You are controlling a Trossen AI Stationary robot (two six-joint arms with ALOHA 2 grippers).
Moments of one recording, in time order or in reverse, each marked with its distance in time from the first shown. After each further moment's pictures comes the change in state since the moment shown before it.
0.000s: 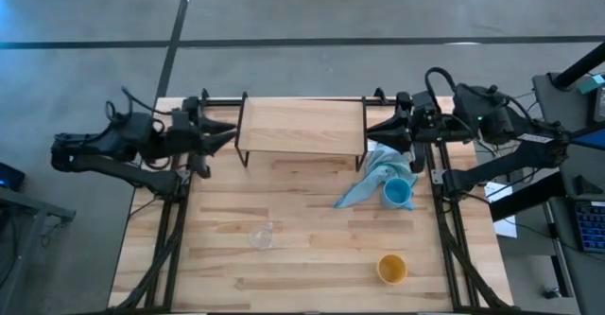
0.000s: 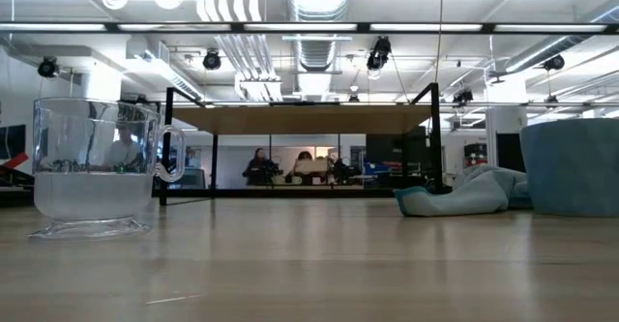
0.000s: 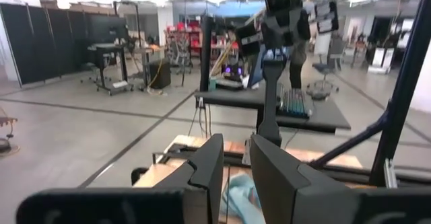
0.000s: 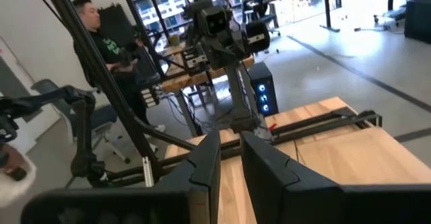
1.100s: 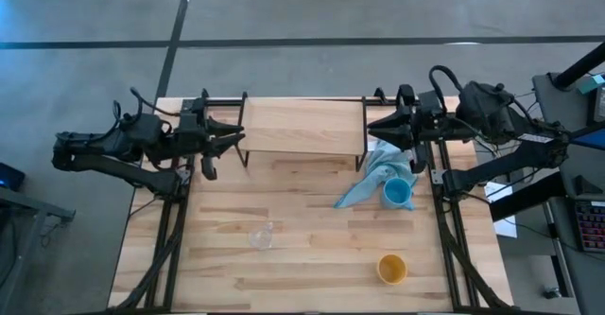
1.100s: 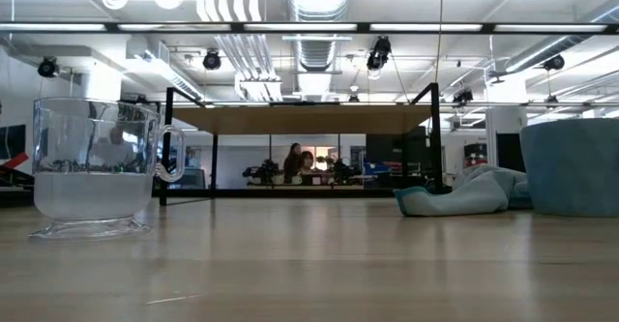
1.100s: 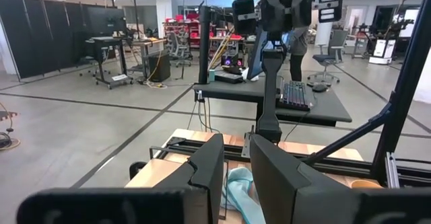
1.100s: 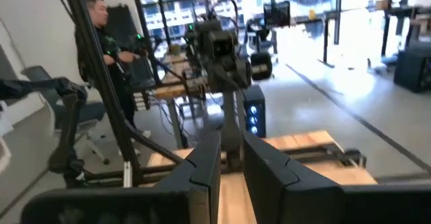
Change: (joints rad) left arm 0.000 -0.012 0.020 -0.001 -0.002 -0.006; right arm 0.002 -0.001 0.000 0.080 -0.010 -0.172
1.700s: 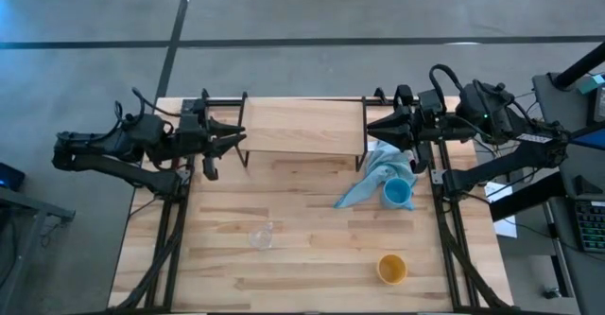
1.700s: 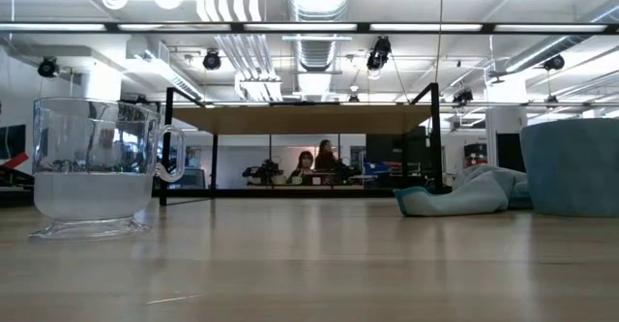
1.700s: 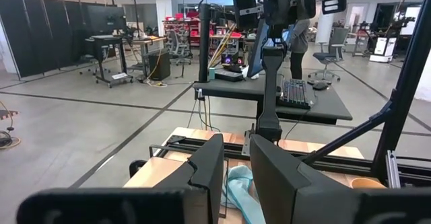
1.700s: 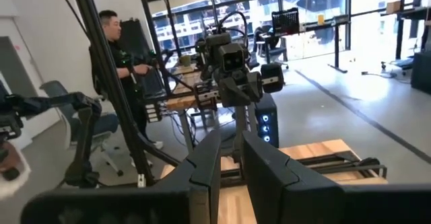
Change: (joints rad) left arm 0.000 0.009 -0.003 0.001 0.000 -0.001; right arm 0.000 0.008 0.000 0.039 -0.021 0.033
